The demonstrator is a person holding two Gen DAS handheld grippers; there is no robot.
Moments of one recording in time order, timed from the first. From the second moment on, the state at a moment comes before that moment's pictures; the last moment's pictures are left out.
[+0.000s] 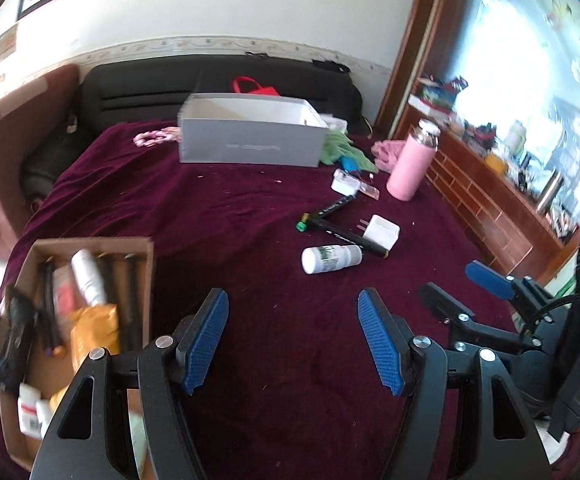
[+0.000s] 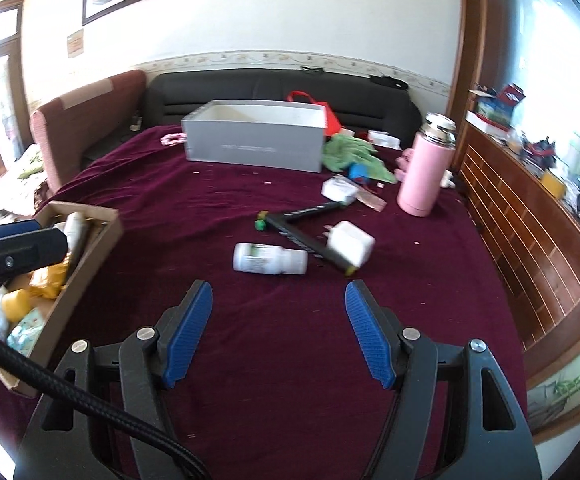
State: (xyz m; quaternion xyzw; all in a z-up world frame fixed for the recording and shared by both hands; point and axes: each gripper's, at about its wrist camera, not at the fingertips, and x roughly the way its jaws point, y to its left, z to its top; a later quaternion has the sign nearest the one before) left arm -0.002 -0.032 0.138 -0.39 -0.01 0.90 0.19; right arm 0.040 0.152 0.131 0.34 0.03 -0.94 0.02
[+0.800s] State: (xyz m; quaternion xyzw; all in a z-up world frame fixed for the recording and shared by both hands) left arm -0.117 0.070 0.043 -0.44 0.09 0.86 0.25; right arm -0.026 0.263 0.093 0.36 -0.09 -0.93 -0.05
